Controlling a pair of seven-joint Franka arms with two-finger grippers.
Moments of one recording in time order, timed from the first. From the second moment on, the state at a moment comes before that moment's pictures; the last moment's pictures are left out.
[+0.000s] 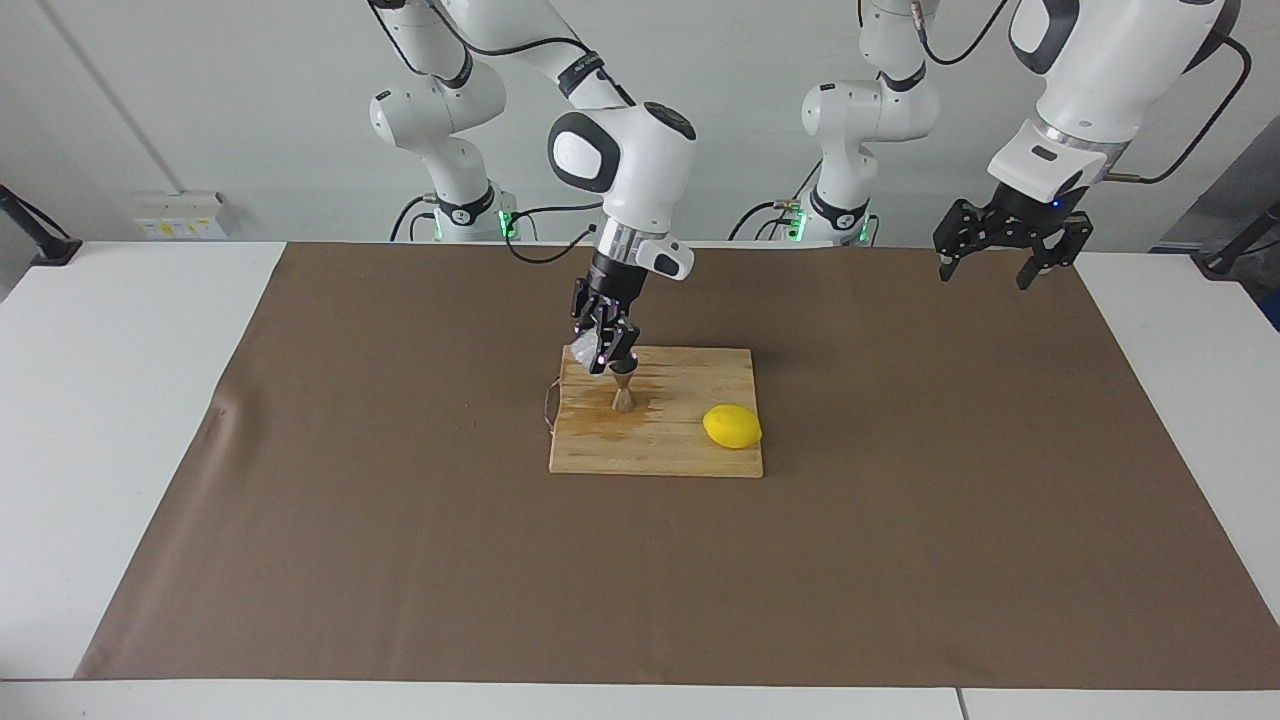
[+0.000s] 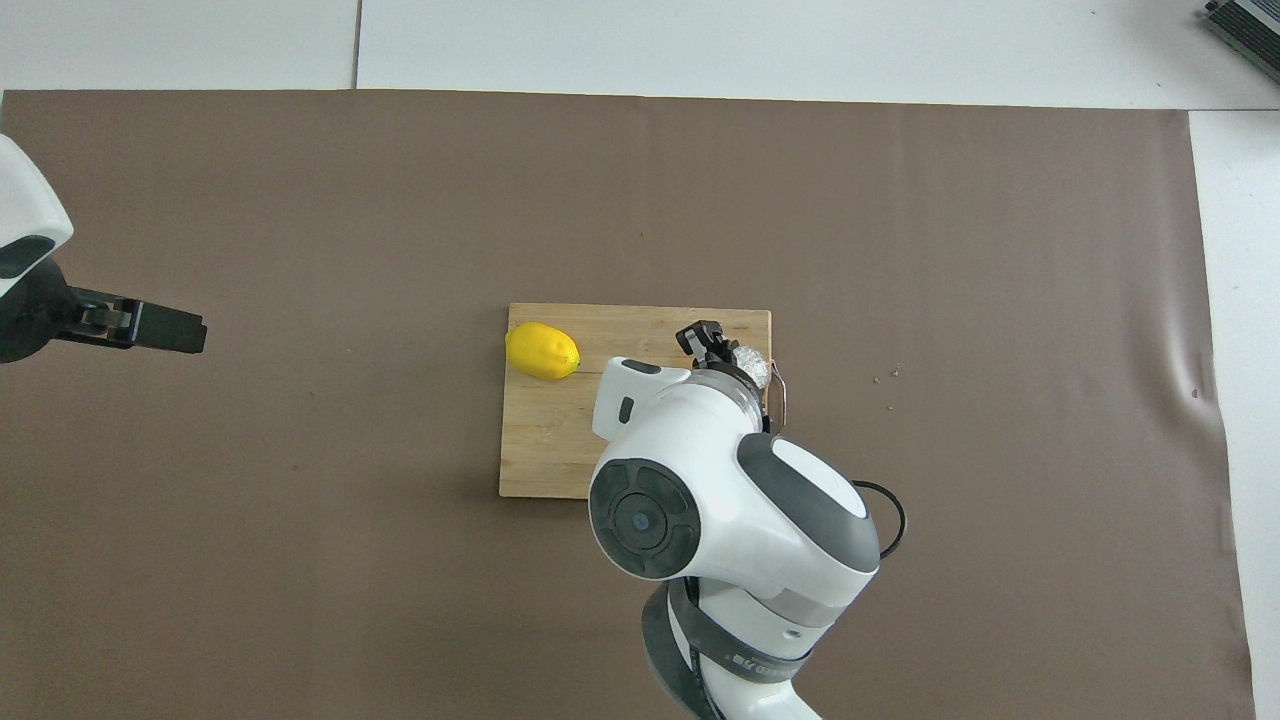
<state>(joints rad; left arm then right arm) -0.07 -0.08 -0.04 -1.67 -0.02 1.65 0.09 0.54 0.14 0.12 -1.92 -0.59 2.09 -1.09</state>
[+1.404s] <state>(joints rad) -0.07 -0.08 -0.04 -1.67 -0.02 1.65 0.09 0.54 0.14 0.12 -1.92 -0.61 2.09 -1.06</state>
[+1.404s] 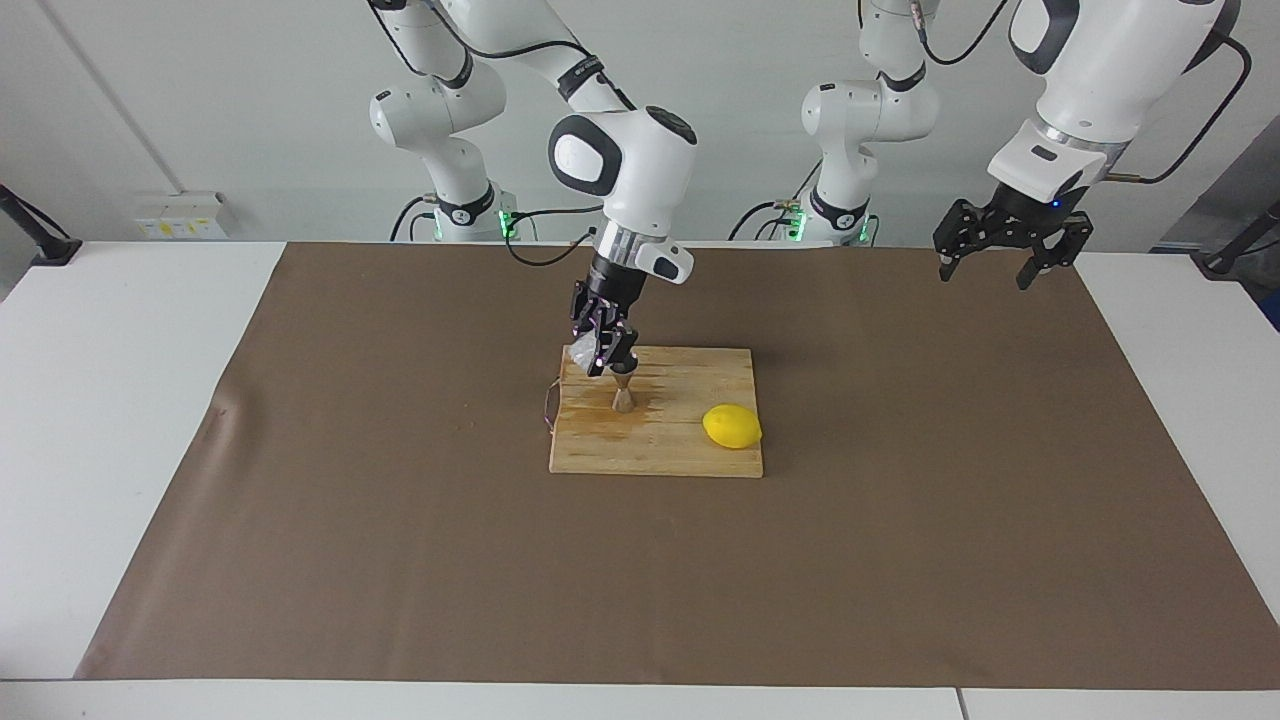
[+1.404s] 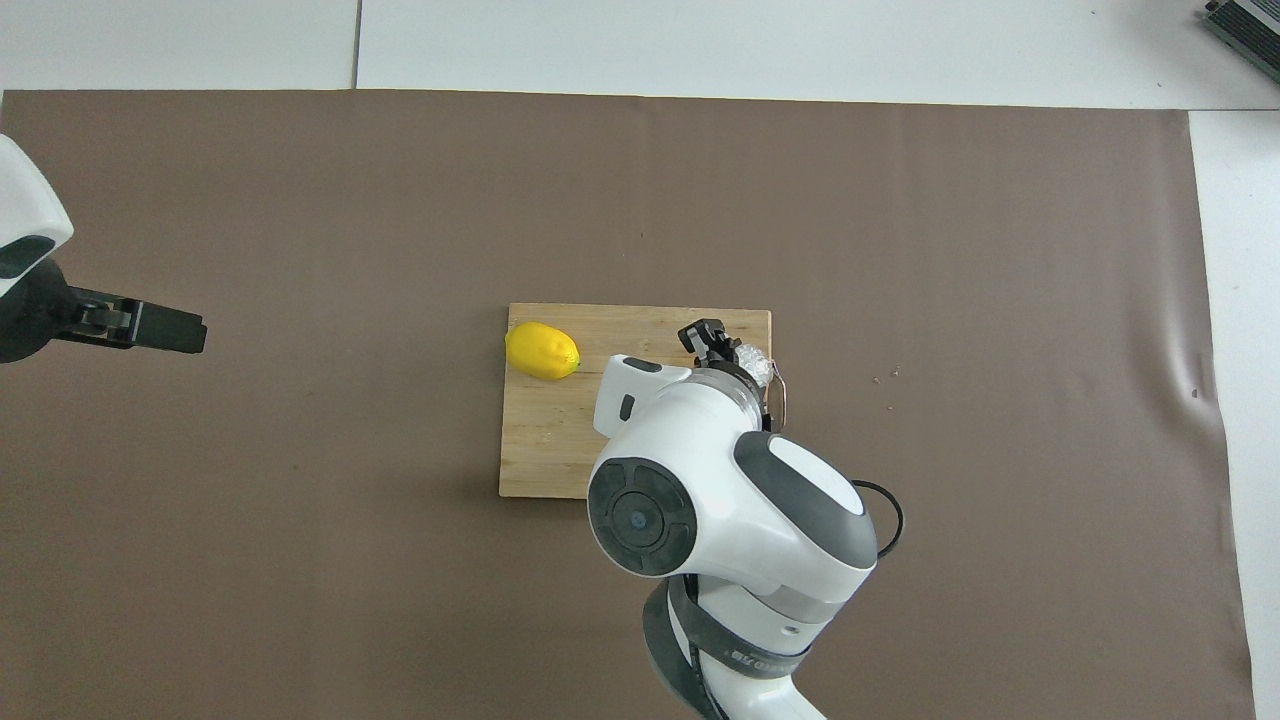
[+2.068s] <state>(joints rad) -0.07 -0.08 -0.04 -1.67 -0.02 1.65 0.09 0.53 0.14 0.12 -1.90 -0.51 2.09 -1.06</state>
